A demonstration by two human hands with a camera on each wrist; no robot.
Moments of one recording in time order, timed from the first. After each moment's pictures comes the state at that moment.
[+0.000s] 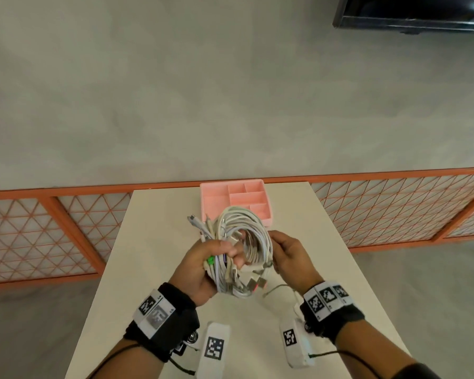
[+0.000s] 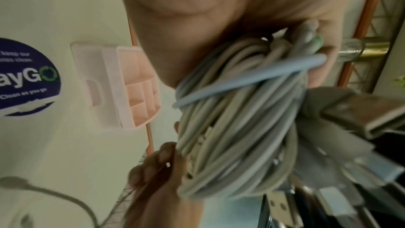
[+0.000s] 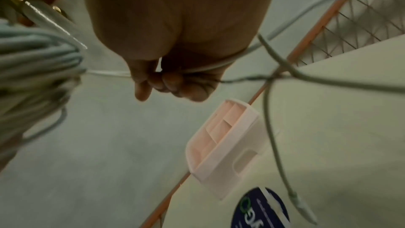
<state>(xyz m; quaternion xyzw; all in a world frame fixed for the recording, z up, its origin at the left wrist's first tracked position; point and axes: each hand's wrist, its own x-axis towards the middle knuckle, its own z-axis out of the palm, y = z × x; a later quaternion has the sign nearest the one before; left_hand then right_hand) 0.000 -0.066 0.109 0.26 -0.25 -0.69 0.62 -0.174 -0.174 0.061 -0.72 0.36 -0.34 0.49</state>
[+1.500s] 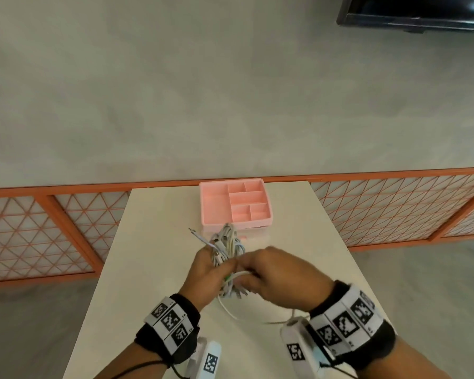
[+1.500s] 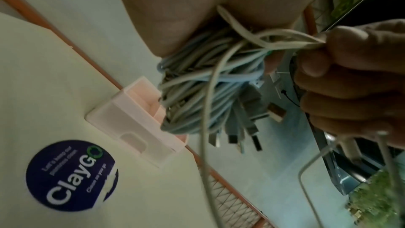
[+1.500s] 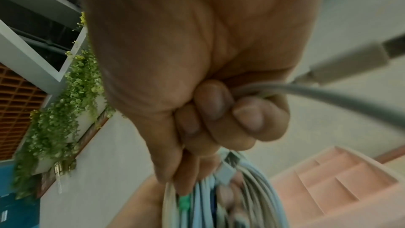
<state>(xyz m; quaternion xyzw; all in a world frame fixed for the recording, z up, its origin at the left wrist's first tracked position) -0.007 -0.068 0.068 0.57 -0.32 -0.47 0.60 -0.160 -0.126 0.144 -0.94 0.24 -0.02 0.25</state>
